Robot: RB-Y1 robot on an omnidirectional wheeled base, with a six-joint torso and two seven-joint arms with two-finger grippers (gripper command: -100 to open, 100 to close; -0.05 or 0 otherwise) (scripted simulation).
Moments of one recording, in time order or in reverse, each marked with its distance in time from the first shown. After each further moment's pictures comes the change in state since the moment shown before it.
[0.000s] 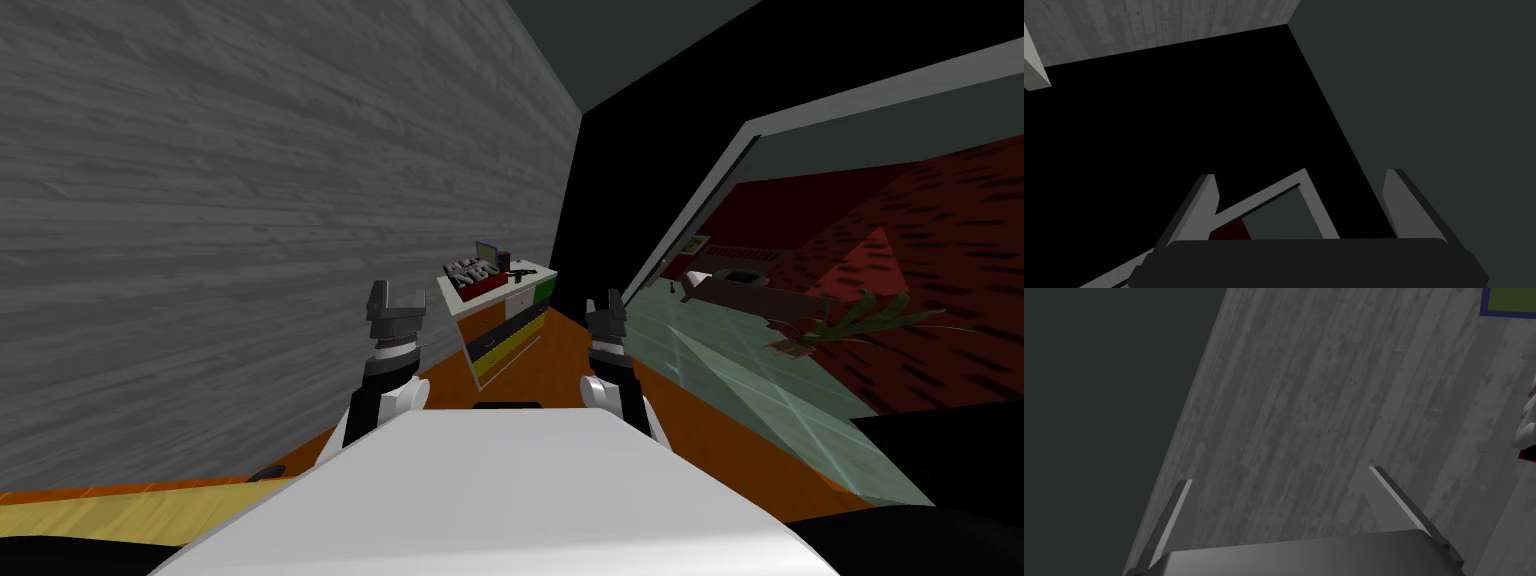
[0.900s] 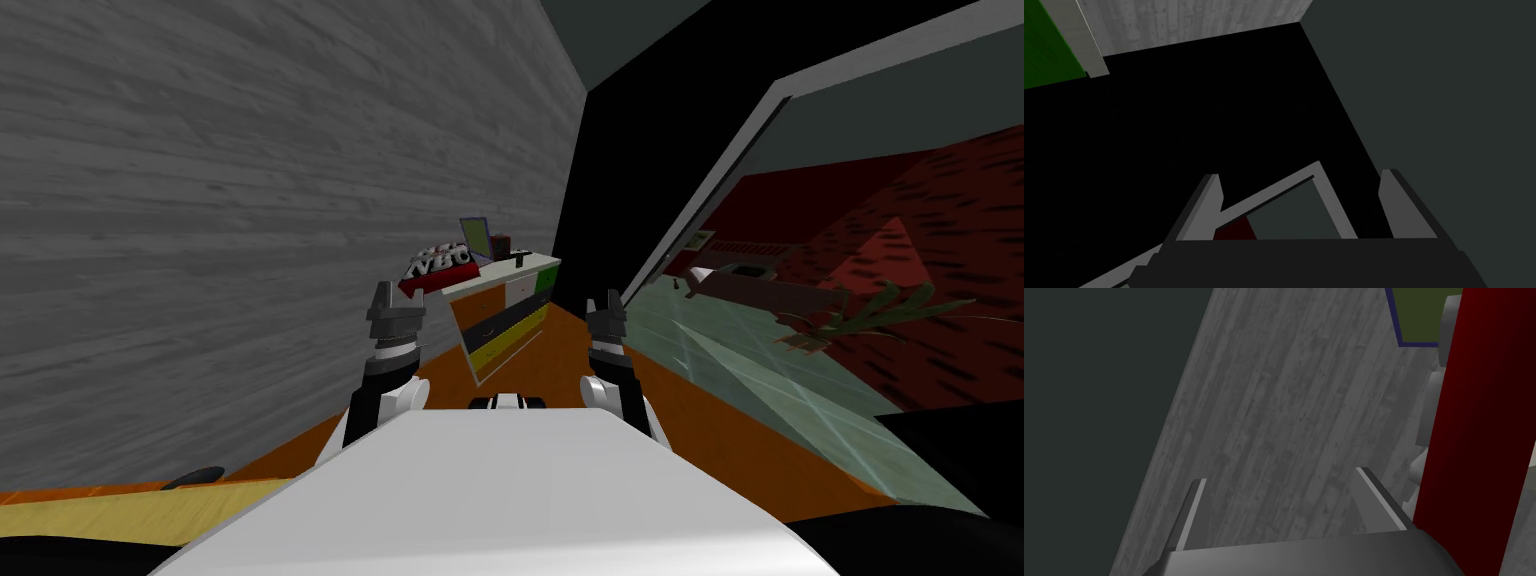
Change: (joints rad) left arm 0.000 0.000 0.000 0.000 0.000 0.000 0.000; right arm 0.000 0.000 0.000 0.000 0.000 0.000 0.000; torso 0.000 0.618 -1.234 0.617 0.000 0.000
